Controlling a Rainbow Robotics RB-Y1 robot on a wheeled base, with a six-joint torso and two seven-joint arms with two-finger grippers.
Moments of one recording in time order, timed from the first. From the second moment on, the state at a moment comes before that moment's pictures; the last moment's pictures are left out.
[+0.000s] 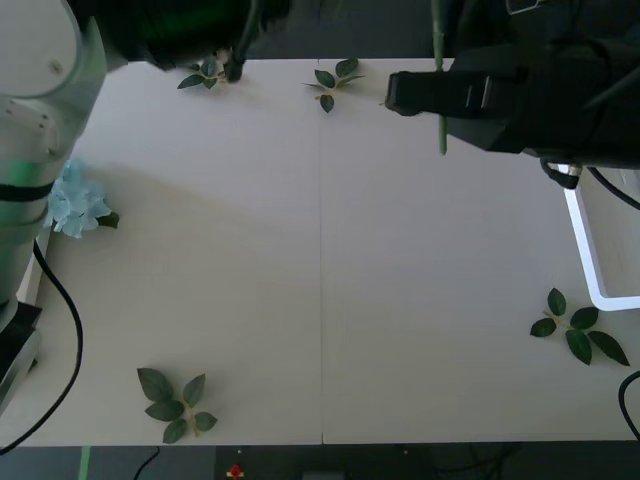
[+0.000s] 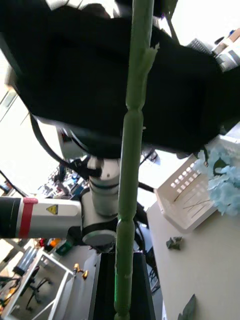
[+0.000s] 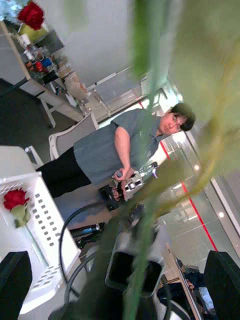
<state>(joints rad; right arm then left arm) -0.50 -0.79 0.15 -1.86 -2.33 1.04 2.12 -0.78 0.48 -0.22 -1.95 1.48 0.75 -1.16</state>
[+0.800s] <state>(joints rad) 0.37 -1.34 -0.40 -1.88 -2.16 0.81 2.12 -0.62 1.03 -0.22 -1.96 2.03 0.82 -1.64</state>
